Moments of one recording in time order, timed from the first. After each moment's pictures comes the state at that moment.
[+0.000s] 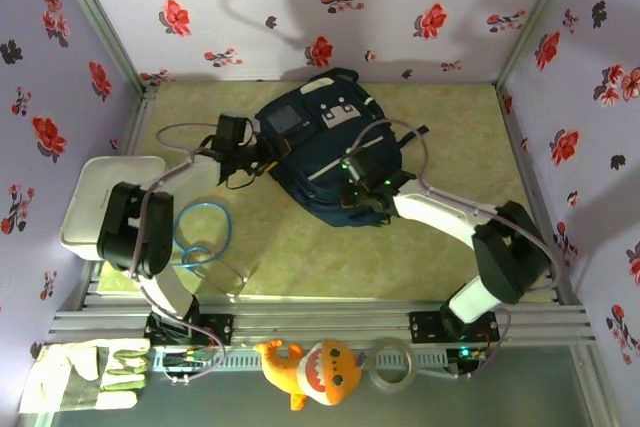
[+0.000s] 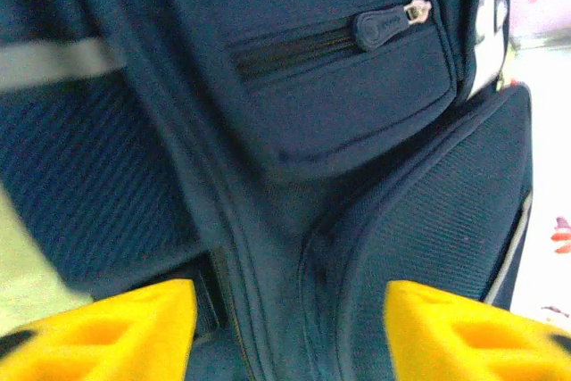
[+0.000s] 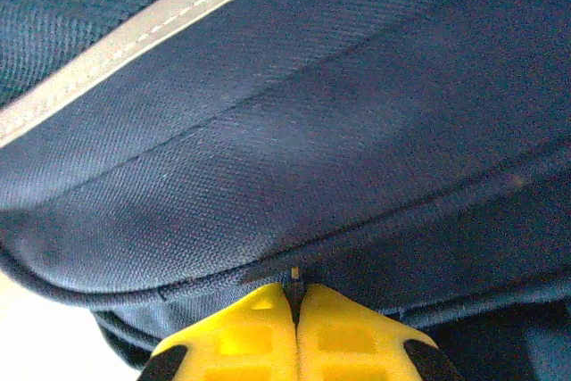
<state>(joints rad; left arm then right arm) -0.33 1.67 1.05 -0.13 0.41 -0.85 0.74 1.58 1.02 -0.40 0.10 0.51</state>
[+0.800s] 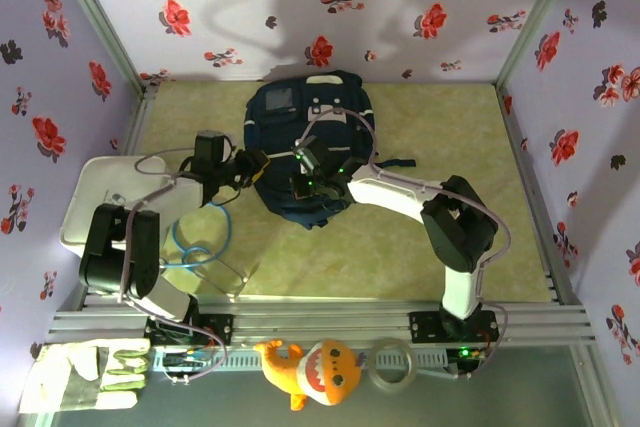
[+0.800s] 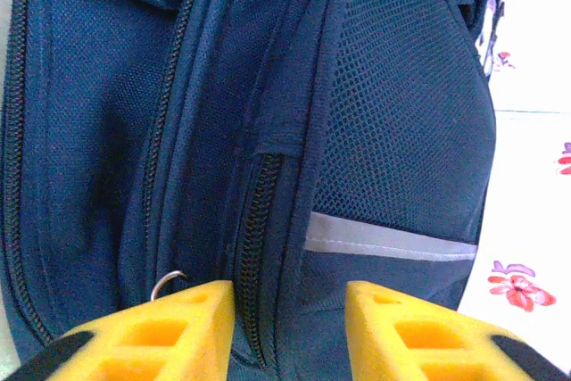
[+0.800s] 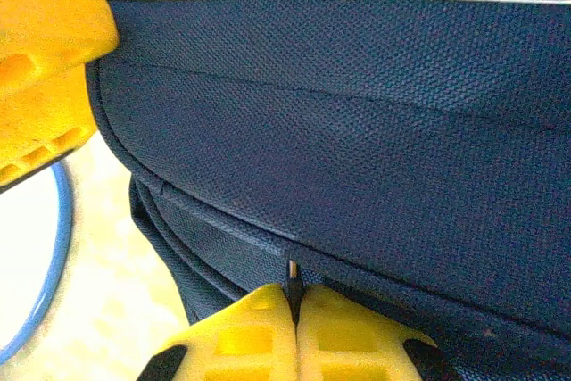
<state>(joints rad) -0.25 1.55 0.83 0.04 0.46 -1.02 0.85 1.86 1.33 -0.32 -0.02 0.51</state>
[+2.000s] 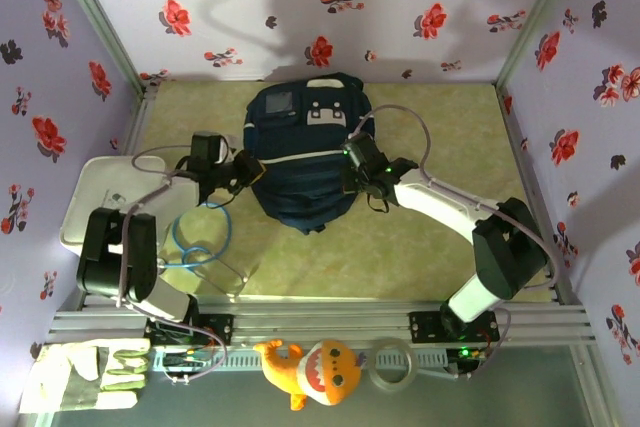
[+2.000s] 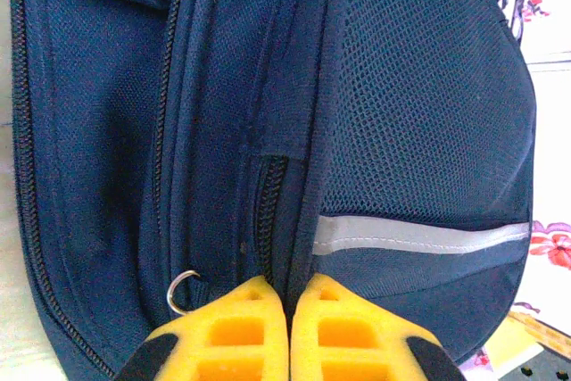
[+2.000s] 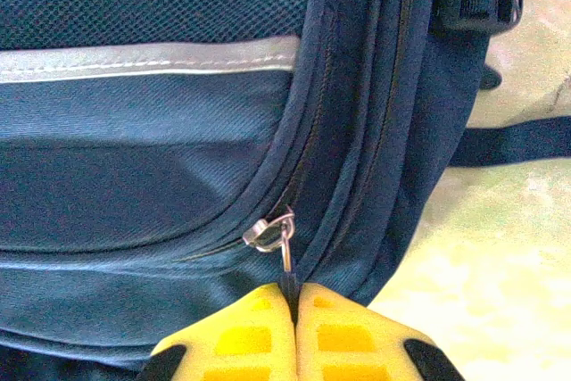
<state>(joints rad) -0.21 1.52 0.84 -0.09 0.51 -0.85 0.68 1.58 1.10 -0.45 0.18 0.45</state>
